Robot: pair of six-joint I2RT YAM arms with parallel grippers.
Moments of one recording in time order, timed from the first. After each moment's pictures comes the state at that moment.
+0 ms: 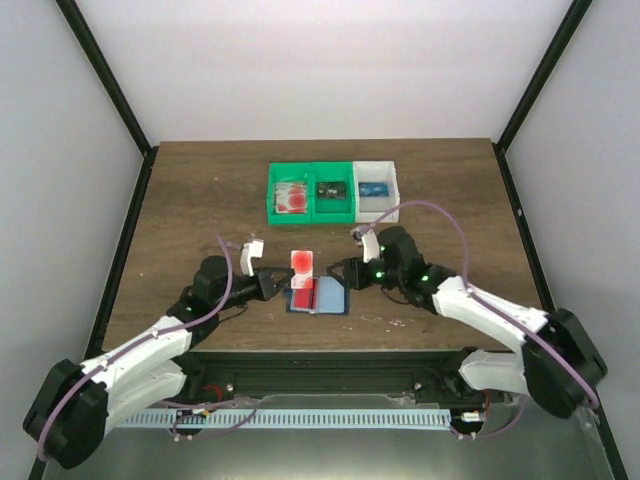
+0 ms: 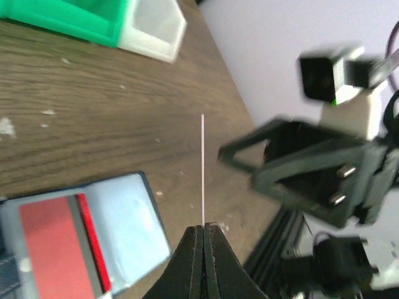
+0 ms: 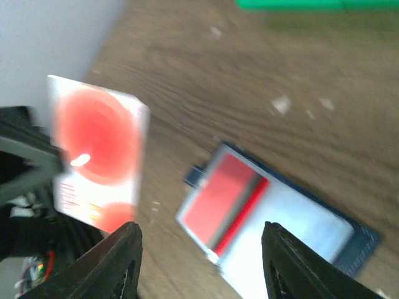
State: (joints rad) left arm -0.58 0.94 0.27 0.38 0.42 -0.83; right arm 0.67 1.24 0.61 0.00 -0.38 0.51
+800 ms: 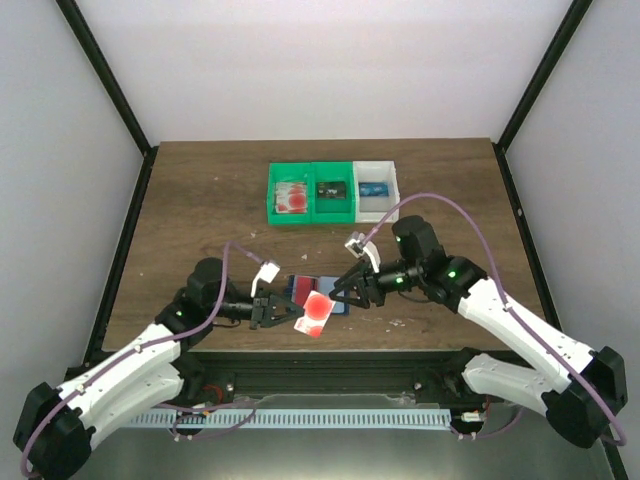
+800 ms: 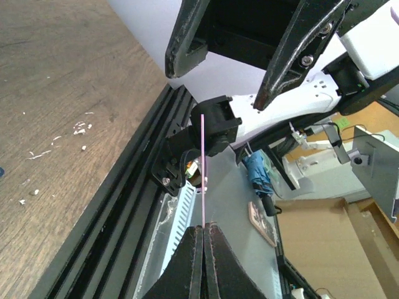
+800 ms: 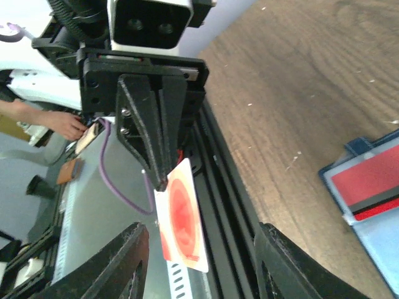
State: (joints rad) left arm -0.65 0.77 0.37 0.13 0.97 -0.71; right arm 0.67 1.01 0.83 -0.45 -0.84 0.20
